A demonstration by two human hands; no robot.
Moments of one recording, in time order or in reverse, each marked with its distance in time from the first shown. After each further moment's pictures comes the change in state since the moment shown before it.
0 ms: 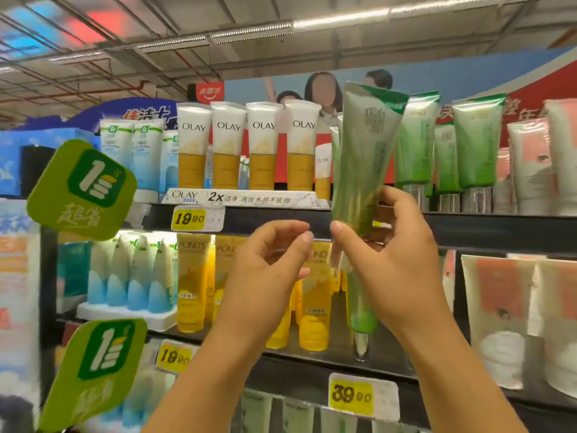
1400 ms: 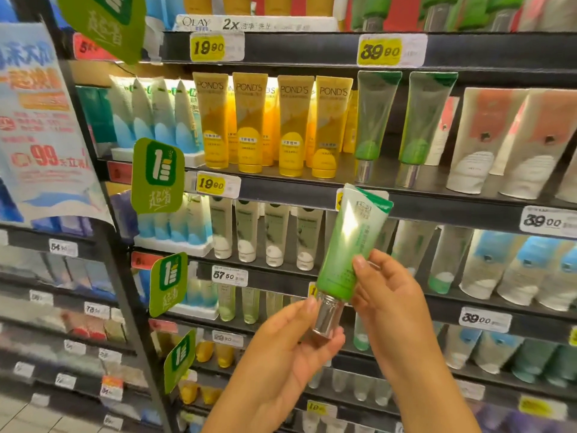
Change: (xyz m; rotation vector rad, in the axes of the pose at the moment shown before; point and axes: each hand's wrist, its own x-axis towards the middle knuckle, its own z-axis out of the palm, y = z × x) left_hand -0.243 -0.040 -0.045 -0.718 0.014 -1.004; right_hand -0.233 -0.016 -0.024 0.574 0.013 0.881
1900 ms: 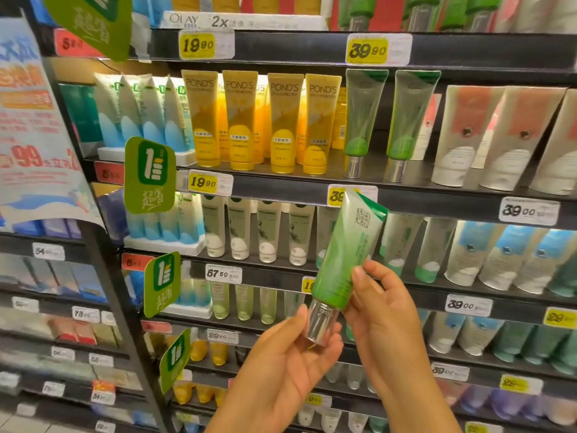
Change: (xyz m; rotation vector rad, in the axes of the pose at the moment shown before) left_hand -0.013 -0.005 -0.004 -0.143 0.023 -0.125; right_hand -0.022 0.010 0.001 0.141 0.082 0.015
